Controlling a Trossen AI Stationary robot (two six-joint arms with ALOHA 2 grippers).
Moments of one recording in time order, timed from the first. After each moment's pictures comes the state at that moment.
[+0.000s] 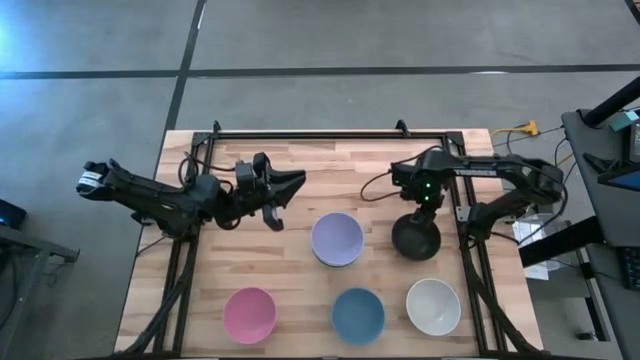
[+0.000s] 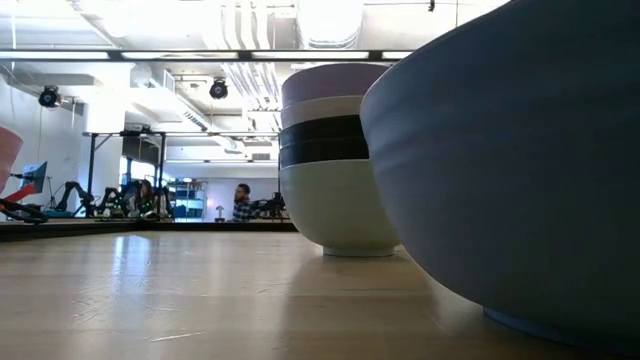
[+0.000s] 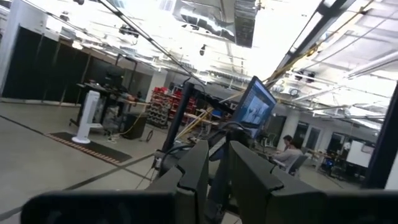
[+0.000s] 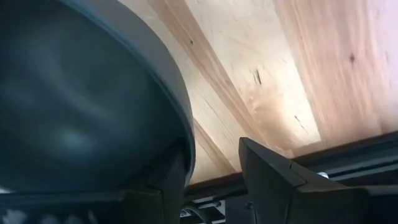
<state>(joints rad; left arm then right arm) -0.22 1.18 0.93 0.66 -0.51 -0.15 -0.39 1.43 0.85 -1.28 -0.17 0.11</state>
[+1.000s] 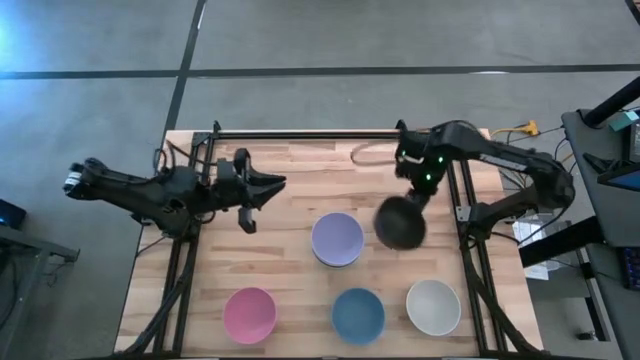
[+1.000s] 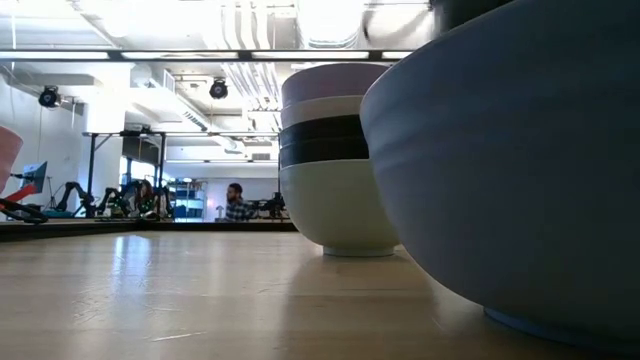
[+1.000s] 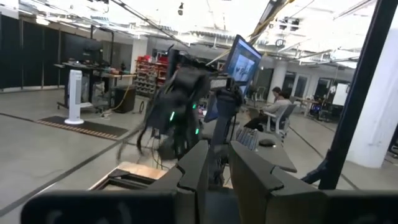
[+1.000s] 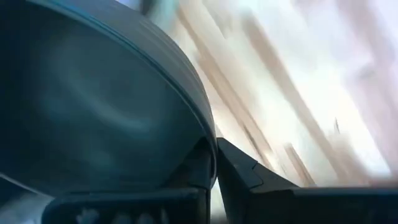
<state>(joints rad) -0.22 0.94 0.93 0.24 -0.40 -0.12 -0.38 1.34 1.30 -1.44 -0.45 0.24</state>
